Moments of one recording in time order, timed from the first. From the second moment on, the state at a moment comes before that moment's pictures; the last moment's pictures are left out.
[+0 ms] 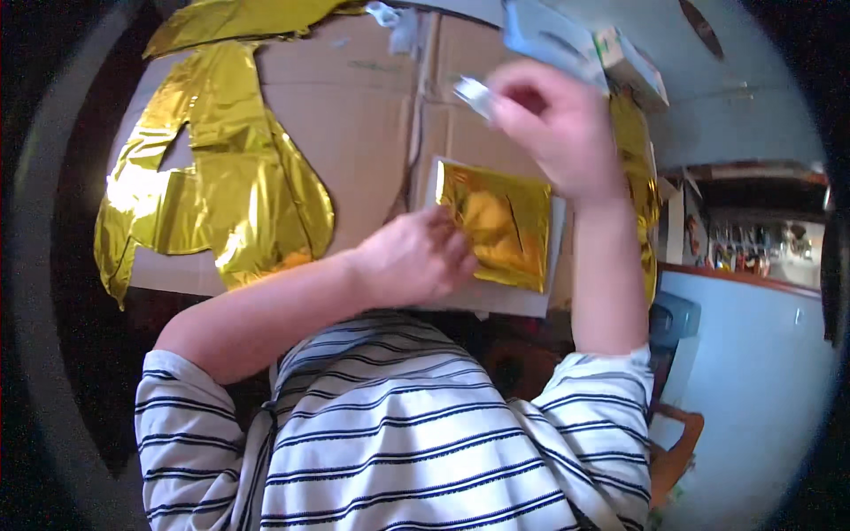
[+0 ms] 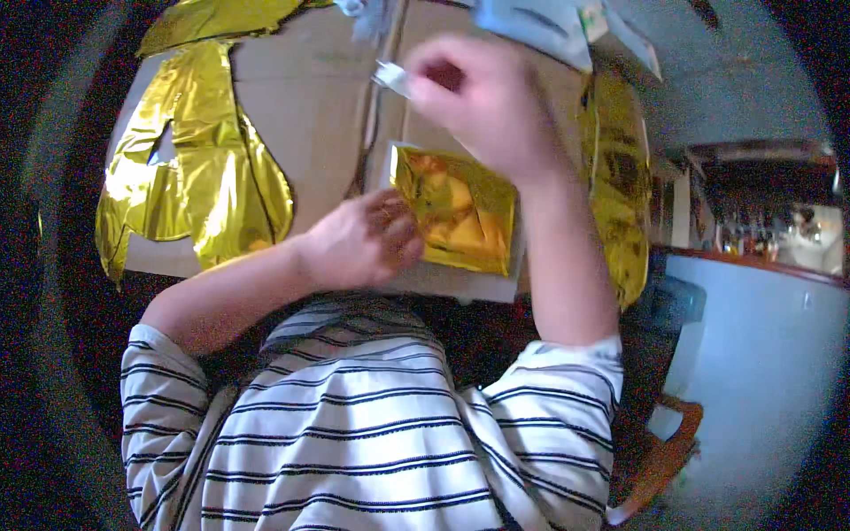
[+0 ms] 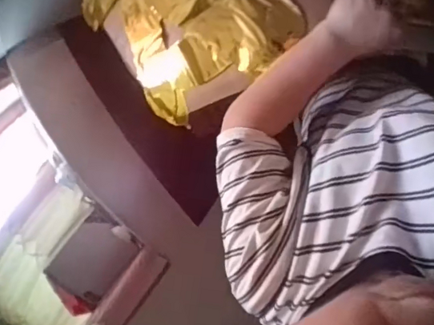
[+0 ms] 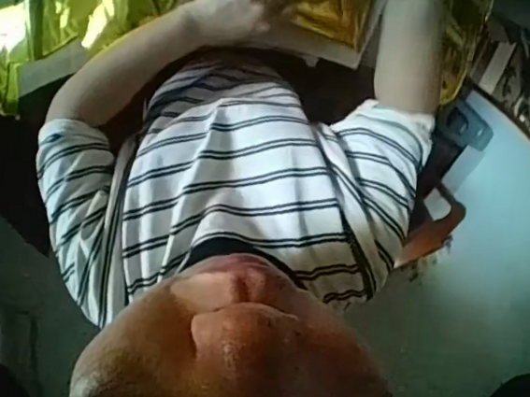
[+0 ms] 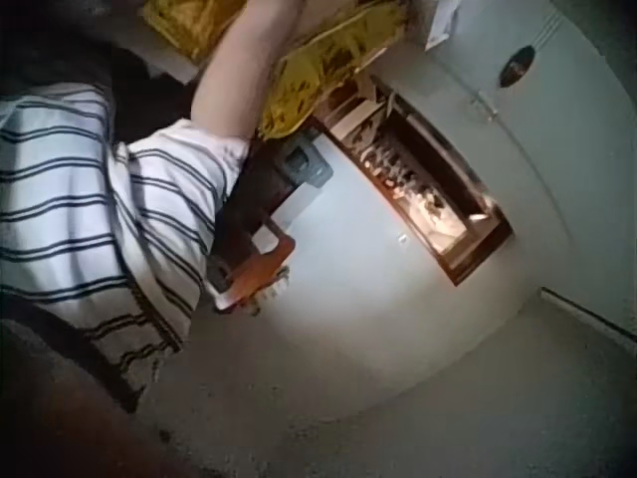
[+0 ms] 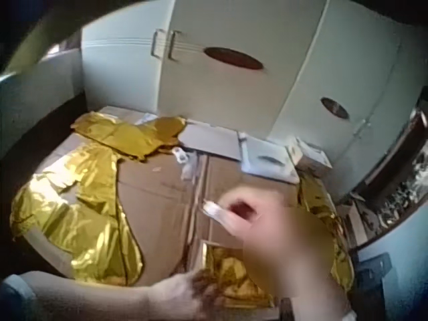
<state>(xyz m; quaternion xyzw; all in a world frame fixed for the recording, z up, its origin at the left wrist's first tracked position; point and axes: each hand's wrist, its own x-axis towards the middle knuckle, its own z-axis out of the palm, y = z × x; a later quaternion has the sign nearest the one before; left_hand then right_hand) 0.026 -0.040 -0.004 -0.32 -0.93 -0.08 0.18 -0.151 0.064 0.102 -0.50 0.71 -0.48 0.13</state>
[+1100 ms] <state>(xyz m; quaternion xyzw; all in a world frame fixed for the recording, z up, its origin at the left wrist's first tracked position) 0.014 -0.054 0.000 -0.34 -0.91 -0.09 0.24 -0.008 0.216 0.040 -0.43 0.81 -0.33 -0.21</state>
